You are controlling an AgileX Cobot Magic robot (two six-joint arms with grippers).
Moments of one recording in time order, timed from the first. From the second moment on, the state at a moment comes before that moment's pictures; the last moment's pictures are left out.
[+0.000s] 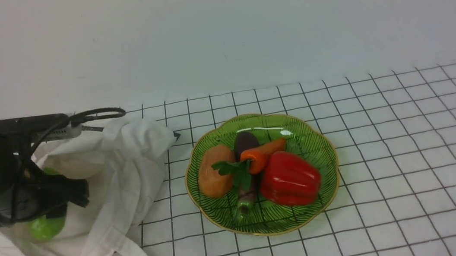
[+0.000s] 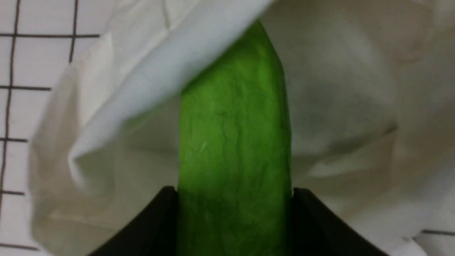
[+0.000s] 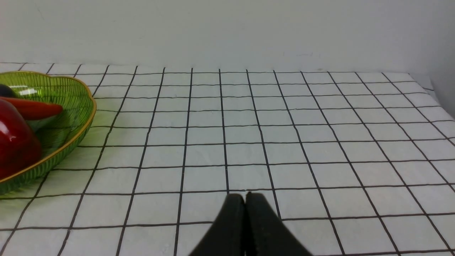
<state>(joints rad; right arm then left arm) -0.04 -0.01 0.02 0.00 0.39 -0.04 -0.14 1.51 -0.90 0.30 0.67 -0.46</state>
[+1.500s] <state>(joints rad) -0.04 -0.01 0.02 0.00 0.39 -0.04 -0.63 1.89 -1.25 -0.42 0.61 0.50</state>
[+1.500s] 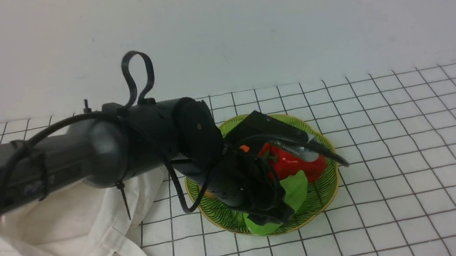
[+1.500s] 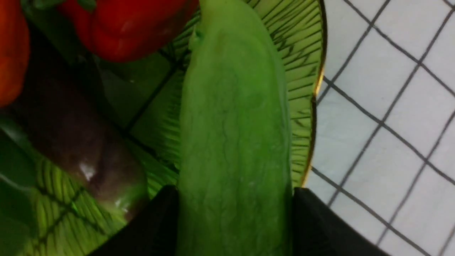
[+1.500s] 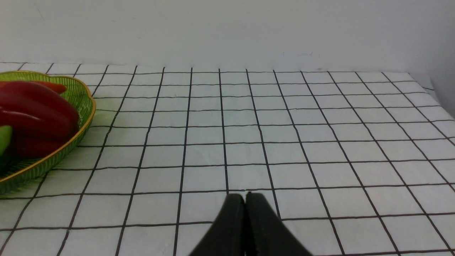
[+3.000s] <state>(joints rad) -0.04 -0.01 0.02 0.00 0.39 -0.04 -0.63 0.79 -0.93 0.29 0.78 -0.37</state>
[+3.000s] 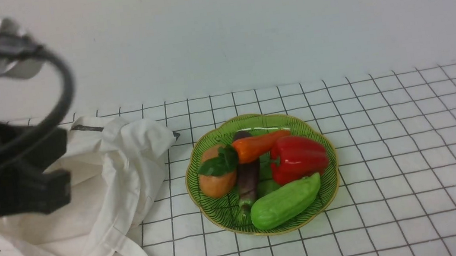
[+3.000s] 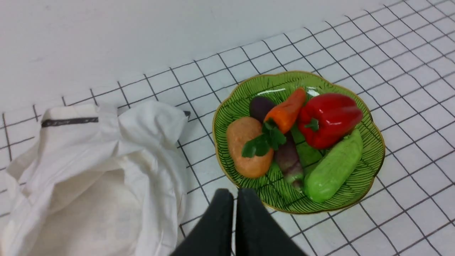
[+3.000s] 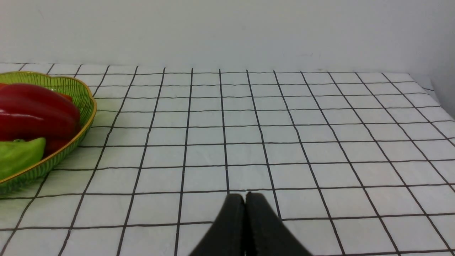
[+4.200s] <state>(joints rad) -0.04 -0.01 0.02 0.00 0.39 -0.04 -0.55 0.06 -0.49 0.32 0.74 -0.43</state>
